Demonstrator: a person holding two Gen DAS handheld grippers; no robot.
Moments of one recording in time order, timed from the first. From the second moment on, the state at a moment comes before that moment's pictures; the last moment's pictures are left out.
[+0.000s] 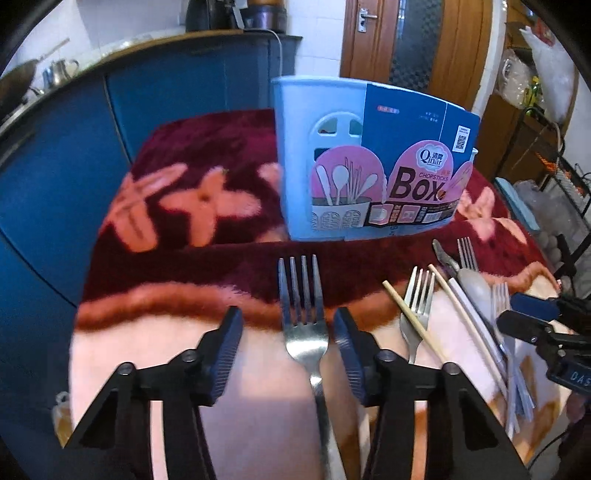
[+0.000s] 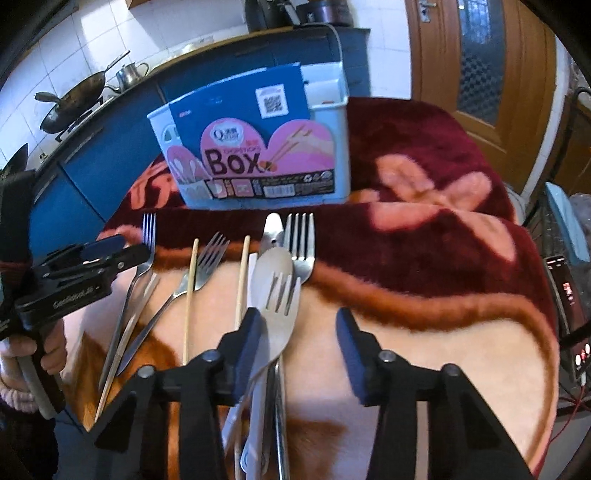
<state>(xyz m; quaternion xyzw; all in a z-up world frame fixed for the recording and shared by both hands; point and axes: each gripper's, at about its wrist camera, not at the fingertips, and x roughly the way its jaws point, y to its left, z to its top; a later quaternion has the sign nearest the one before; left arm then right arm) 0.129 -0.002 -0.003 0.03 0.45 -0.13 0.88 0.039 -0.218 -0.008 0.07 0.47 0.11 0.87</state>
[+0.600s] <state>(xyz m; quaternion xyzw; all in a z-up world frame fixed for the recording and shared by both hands) 0.120 0.001 0.006 0.00 0.42 -0.17 0.89 0.033 -0.214 0.018 0.04 0.40 0.14 0.90</state>
